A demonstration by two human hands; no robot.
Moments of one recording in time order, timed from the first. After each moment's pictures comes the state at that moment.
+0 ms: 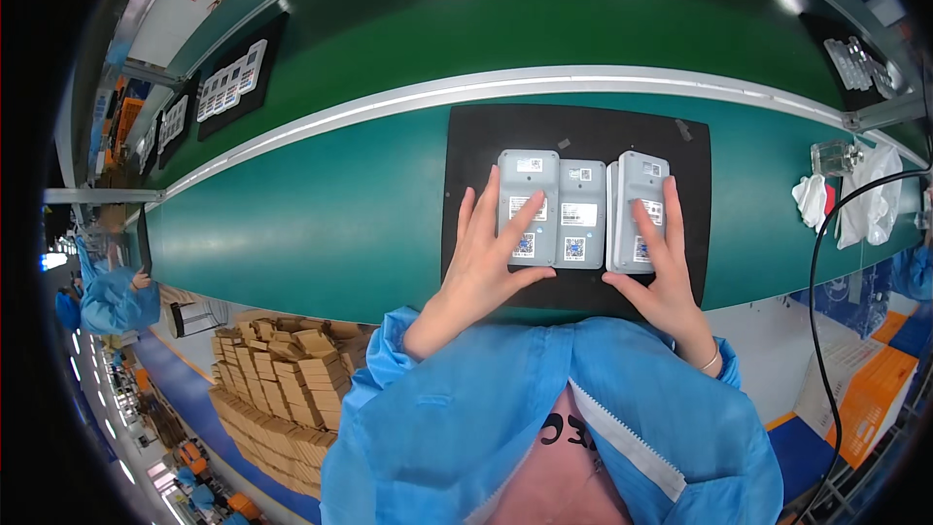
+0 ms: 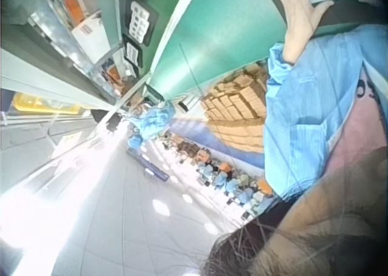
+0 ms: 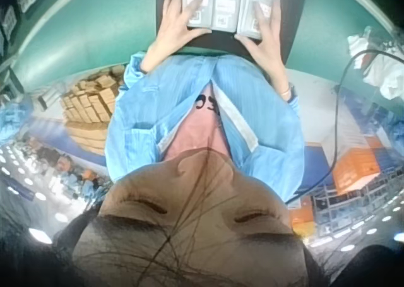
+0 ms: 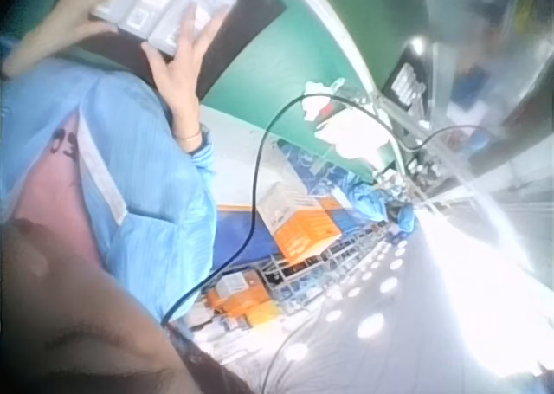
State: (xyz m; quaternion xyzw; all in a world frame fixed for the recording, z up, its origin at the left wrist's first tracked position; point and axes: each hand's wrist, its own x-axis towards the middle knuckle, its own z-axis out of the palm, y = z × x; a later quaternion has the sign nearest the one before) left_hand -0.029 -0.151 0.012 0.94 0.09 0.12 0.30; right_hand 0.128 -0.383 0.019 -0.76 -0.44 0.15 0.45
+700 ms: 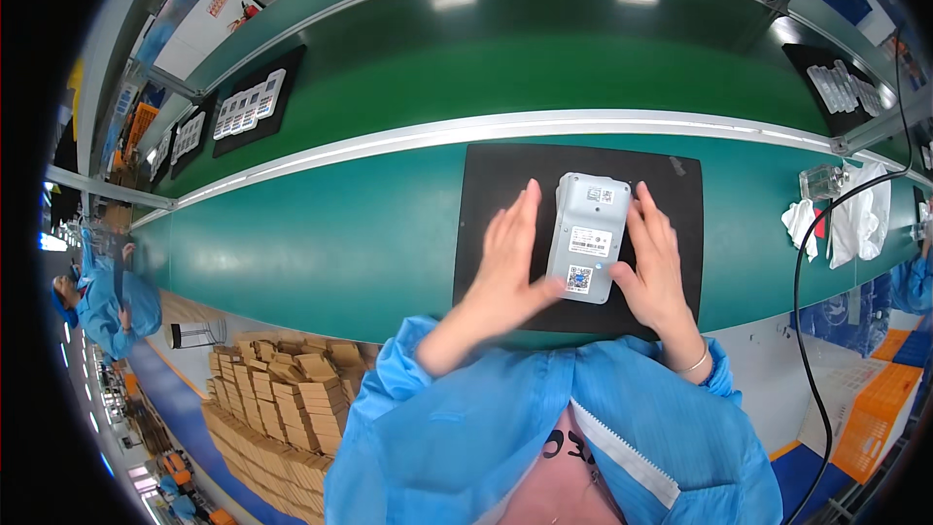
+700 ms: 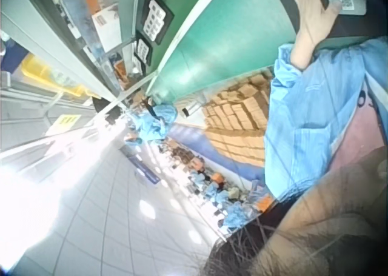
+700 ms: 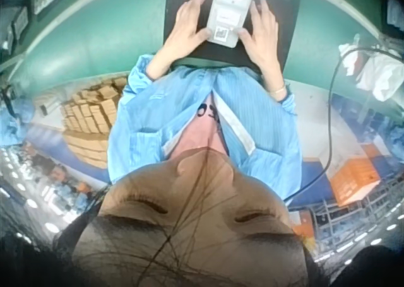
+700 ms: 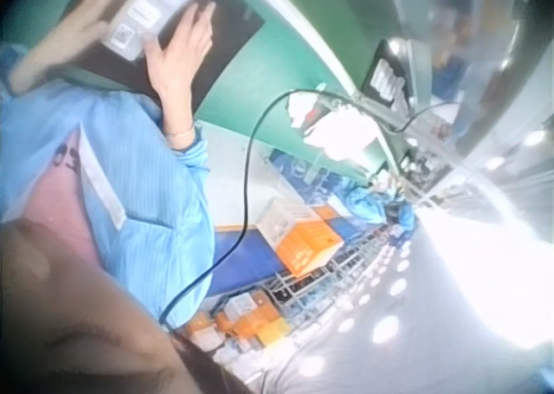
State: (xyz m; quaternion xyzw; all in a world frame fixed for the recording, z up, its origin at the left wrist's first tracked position) left_hand -0.011 -0.150 0.042 0.88 0.08 0.09 0.46; right_hand 0.143 -0.351 0.026 -0.82 -0.46 0.05 0.33
